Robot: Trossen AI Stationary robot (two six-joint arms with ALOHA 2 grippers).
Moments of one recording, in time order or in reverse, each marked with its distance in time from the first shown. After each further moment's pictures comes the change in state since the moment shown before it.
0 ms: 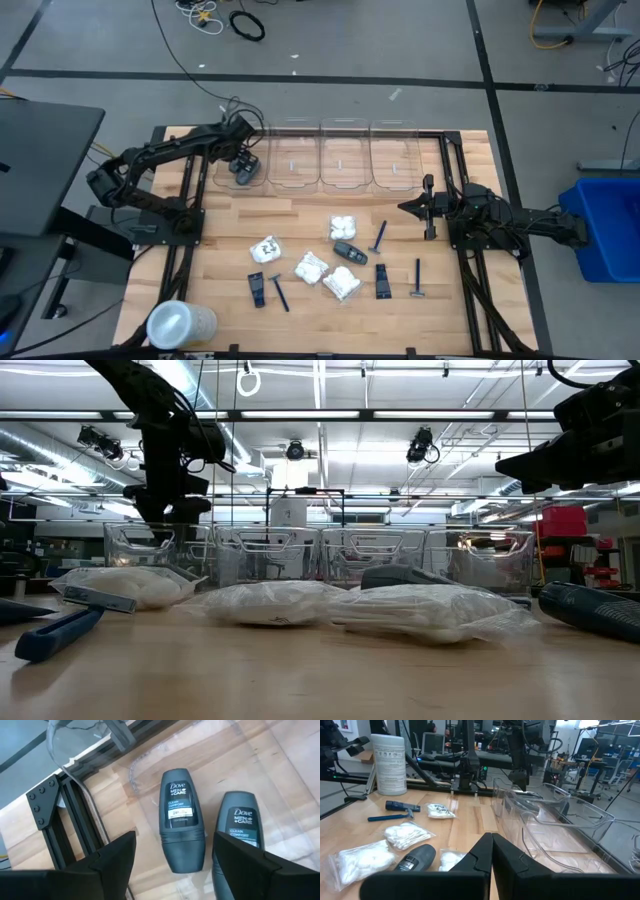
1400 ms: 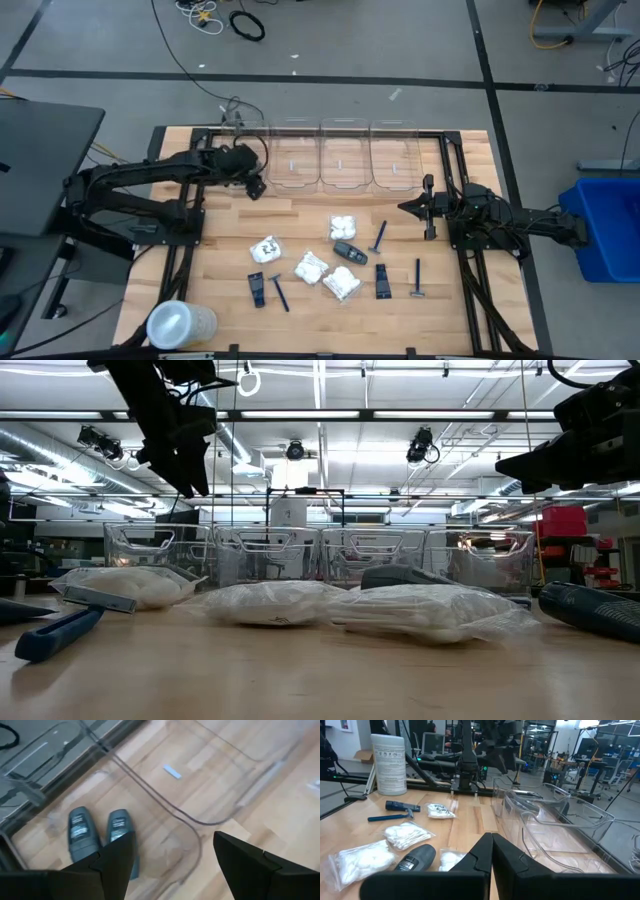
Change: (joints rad) left arm -0.466 -0.262 0.000 -0.008 0.022 -0.125; right arm 0.000 0.000 0.000 0.000 0.000 0.000
